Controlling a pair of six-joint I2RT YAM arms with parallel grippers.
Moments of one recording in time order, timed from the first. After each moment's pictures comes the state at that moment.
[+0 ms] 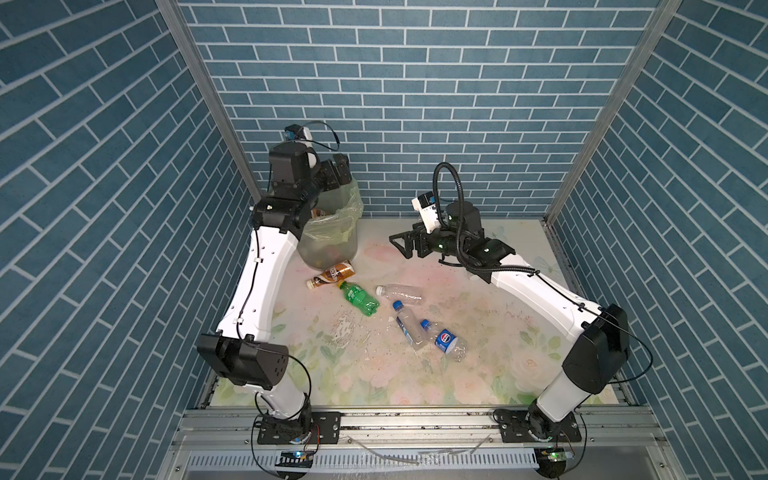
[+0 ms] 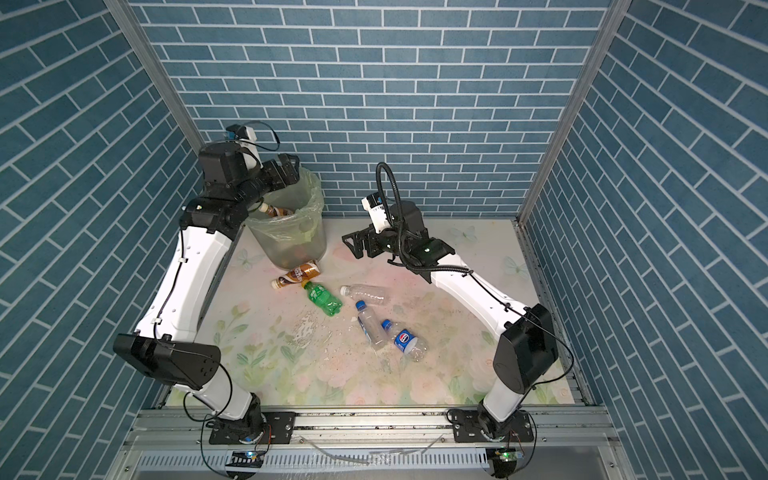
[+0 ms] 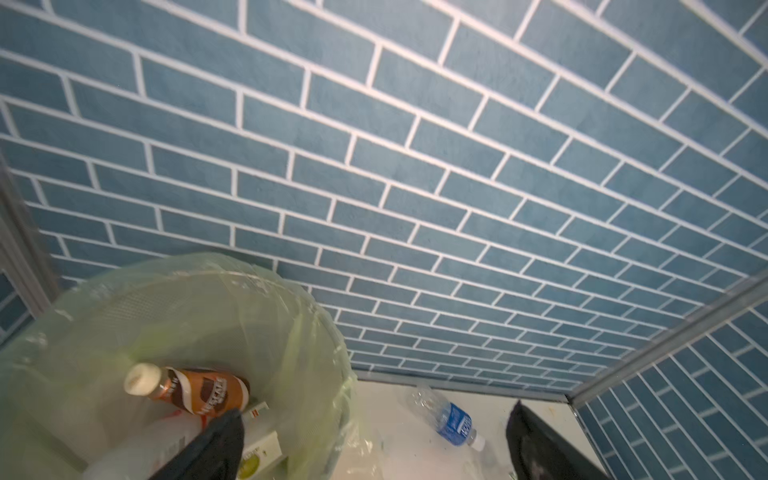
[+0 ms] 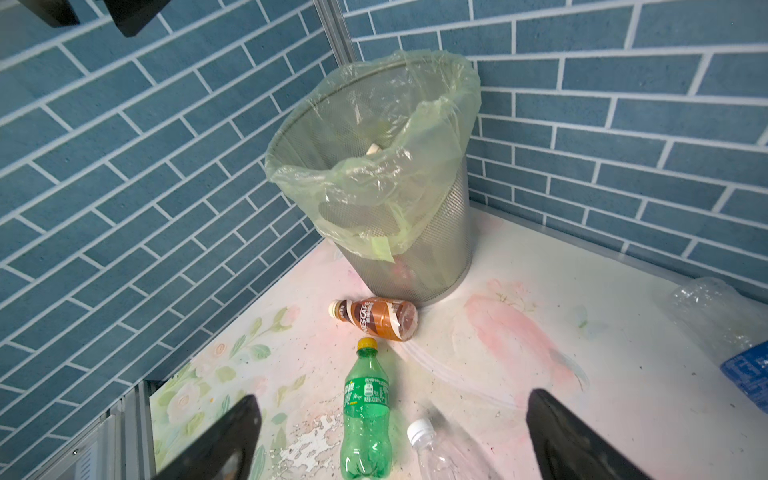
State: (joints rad) left arm -0.18 1.64 1.92 -0.51 0.03 -0.38; right arm 0.70 1.66 1.50 -0.21 -0.32 0.20
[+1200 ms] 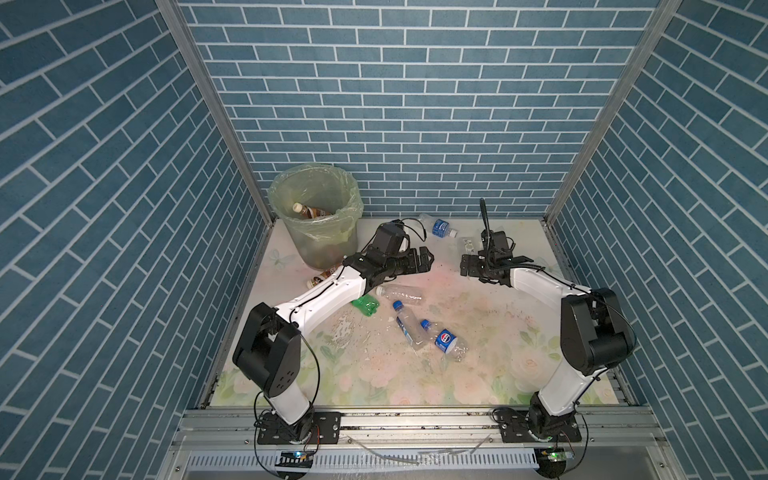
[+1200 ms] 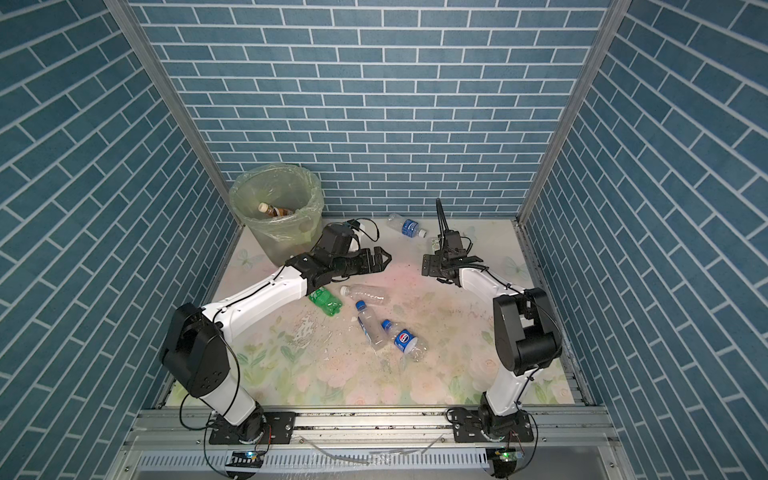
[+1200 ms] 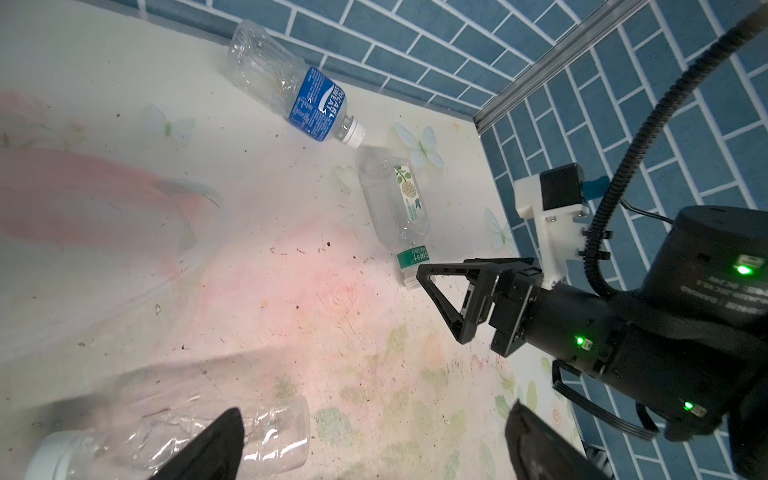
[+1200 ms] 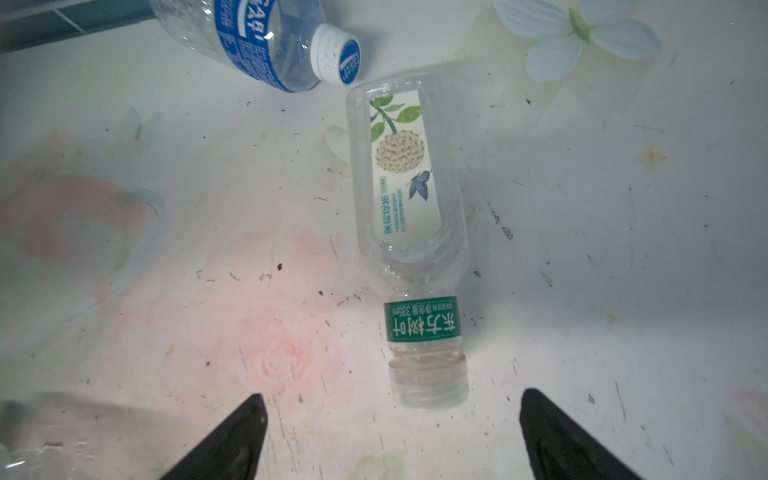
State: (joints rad) left arm -0.63 1.67 1.33 -0.28 0.18 -0.65; right arm 0.32 1.76 1.16 -0.28 0.04 0.32
